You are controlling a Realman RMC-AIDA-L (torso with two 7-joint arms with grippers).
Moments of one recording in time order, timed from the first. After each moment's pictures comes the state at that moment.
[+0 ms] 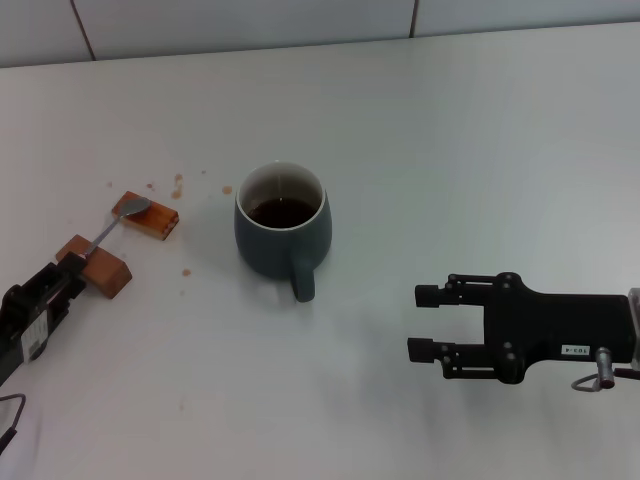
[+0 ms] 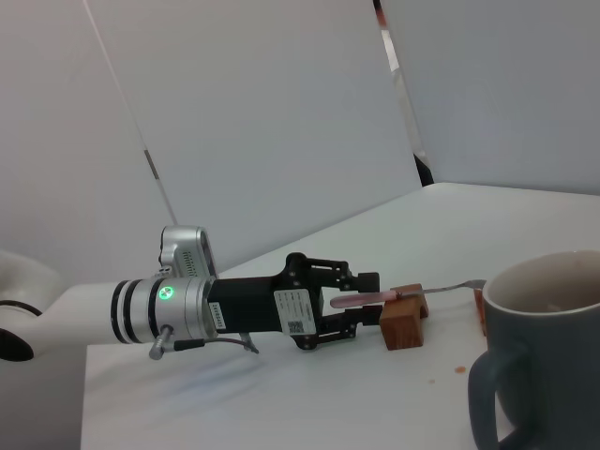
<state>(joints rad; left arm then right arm) -0.24 -2.06 0.04 0.09 1.95 1.35 -1.75 0.53 2.09 -0.33 -0.40 -2.37 -1.73 1.06</state>
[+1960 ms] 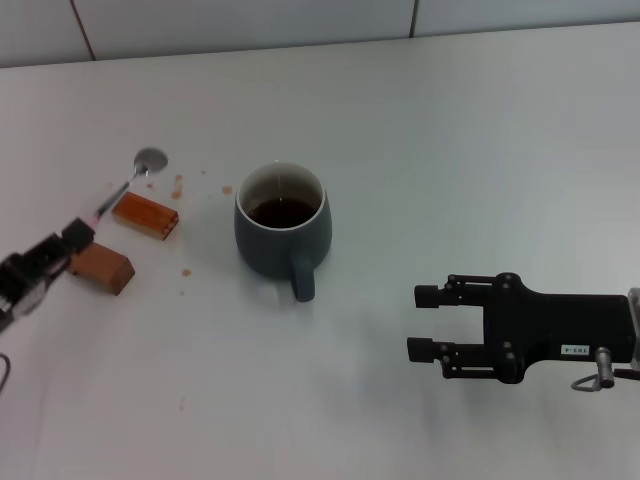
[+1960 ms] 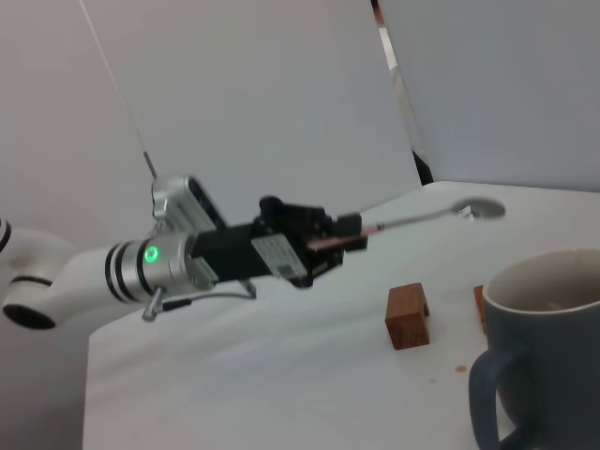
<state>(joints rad) -0.27 -2.06 0.12 0.21 1.95 1.56 -1.70 0.53 2.09 -0.33 -0.40 -2.37 -1.73 1.07</state>
